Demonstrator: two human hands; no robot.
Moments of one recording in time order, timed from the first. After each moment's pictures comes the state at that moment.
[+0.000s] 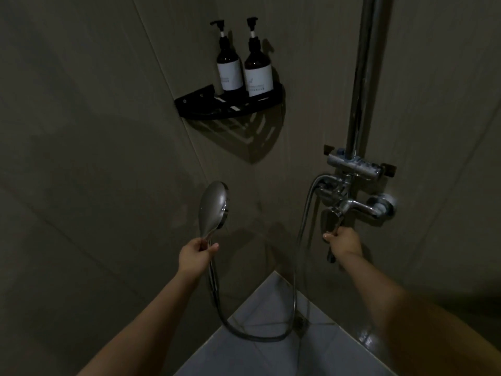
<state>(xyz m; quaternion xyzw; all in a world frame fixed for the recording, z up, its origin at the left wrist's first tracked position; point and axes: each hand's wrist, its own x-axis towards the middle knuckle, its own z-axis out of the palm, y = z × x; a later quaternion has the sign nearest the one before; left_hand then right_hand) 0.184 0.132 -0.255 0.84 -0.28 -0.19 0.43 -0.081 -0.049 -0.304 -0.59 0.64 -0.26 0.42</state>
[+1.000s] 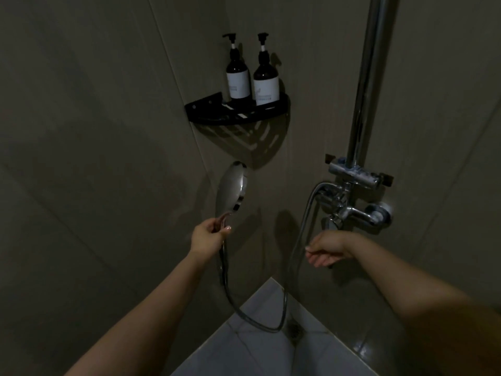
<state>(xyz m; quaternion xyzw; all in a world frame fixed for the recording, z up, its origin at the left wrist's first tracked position) 0.155 0.115 -0.203 0.77 -0.32 -0.22 0.51 -0.073 -0.049 -0.257 -0.66 0.47 0.11 0.57</state>
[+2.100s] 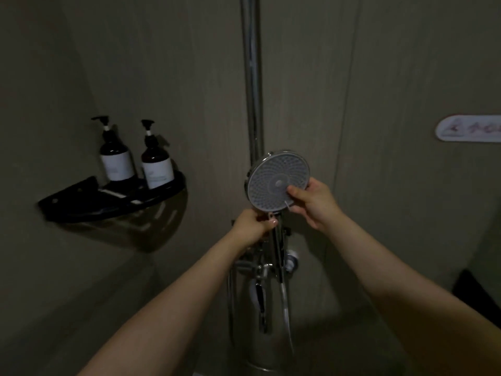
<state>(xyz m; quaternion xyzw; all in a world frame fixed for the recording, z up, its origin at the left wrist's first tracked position) 0.003 -0.062 -0.085 0.49 -0.64 -0.46 0.37 -0.146 -0.061 -0.055 -0.45 0.35 -0.62 0.53</state>
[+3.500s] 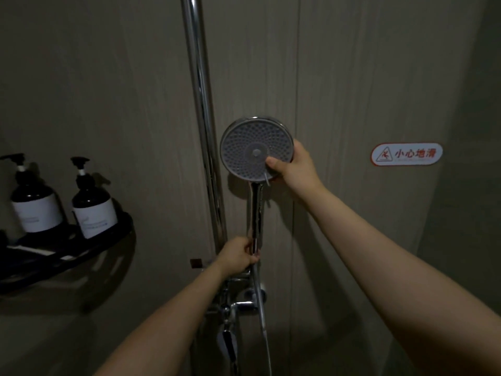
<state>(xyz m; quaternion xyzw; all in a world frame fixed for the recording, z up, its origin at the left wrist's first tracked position) -0.038 -0.109 -0.090 0.47 -0.78 -0.35 0.20 -0.179 -0.081 0.042 -0.54 0.43 -0.69 0.22</state>
